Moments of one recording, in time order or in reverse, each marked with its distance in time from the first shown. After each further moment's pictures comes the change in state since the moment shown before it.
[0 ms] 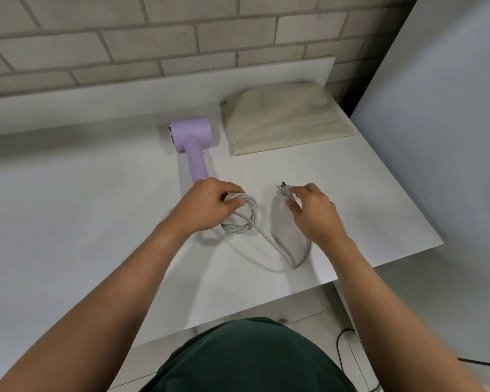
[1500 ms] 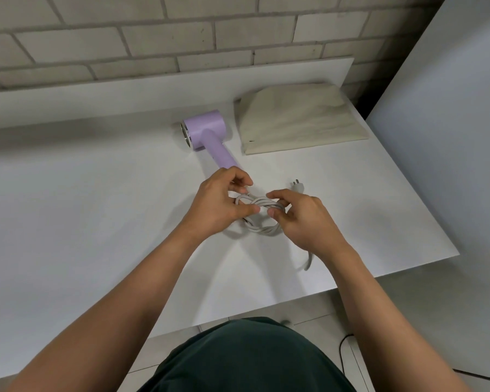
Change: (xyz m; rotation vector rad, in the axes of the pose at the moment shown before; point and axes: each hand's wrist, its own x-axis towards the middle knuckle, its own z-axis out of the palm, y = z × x) left_hand -0.011 0.005 0.008 -0.314 0.217 -0.056; right_hand -0.017 -0.054 -0.015 0.272 -0.138 -0.140
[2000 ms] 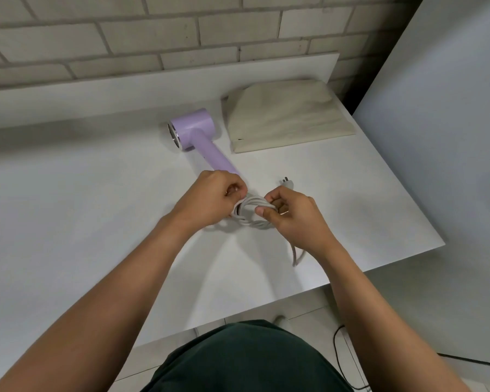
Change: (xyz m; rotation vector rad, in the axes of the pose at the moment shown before) left_hand 0.016 0.019 -0.009 0.437 -0.176 0.064; right_hand -0.002 0.003 0.003 0.184 0.061 0.055
